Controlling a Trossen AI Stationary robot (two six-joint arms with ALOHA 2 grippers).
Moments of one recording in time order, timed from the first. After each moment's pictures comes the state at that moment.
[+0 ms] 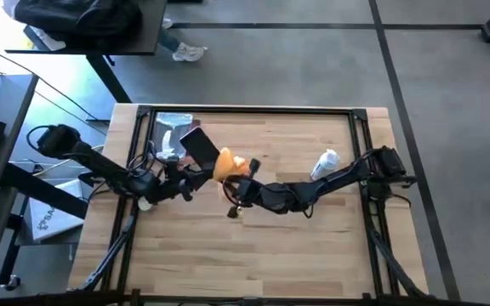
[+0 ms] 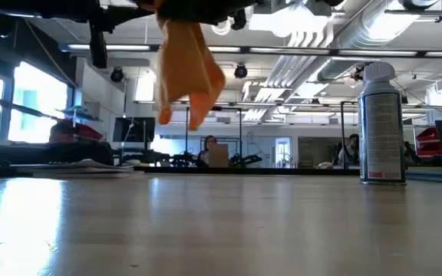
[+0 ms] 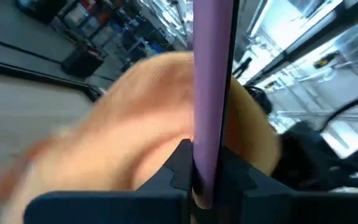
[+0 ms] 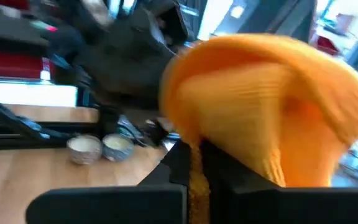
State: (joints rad) left arm -0.40 1.15 0.35 0.98 -0.77 -0.72; right arm 0.26 1.90 1.26 0.61 0.65 -0.22
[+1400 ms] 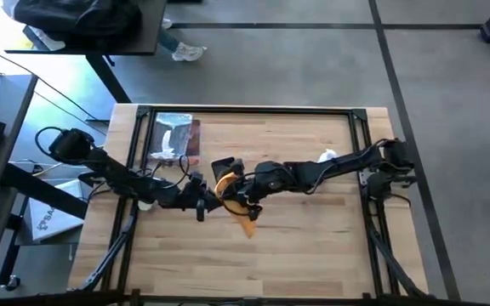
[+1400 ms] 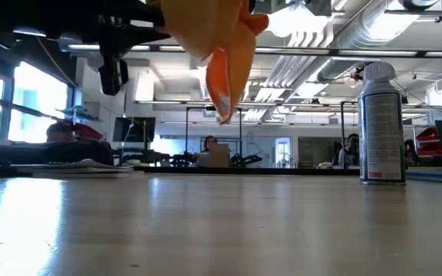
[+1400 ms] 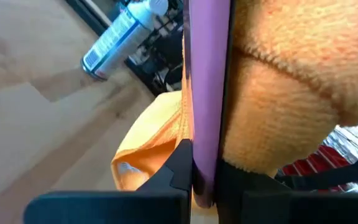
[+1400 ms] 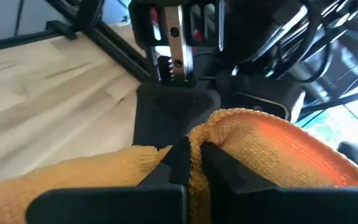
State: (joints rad) left arm -0.40 1.35 0.43 0.85 -0.42 -0.87; right arm 0.13 1.81 1.31 0.11 -0.01 -0.65
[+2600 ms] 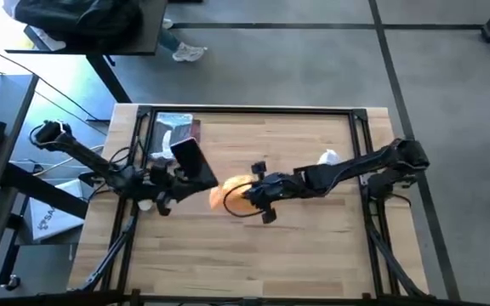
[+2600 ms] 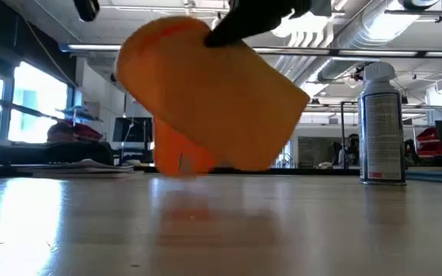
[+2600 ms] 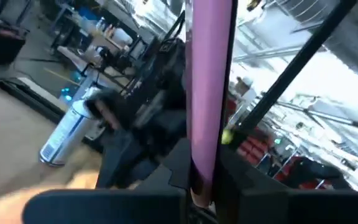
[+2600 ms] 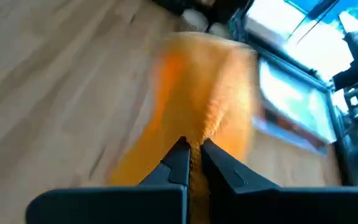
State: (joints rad) left arm -0.52 0.88 0.44 0.66 -0.59 -0.53; right arm 0.22 1.67 1.25 -0.19 0.22 -0.34
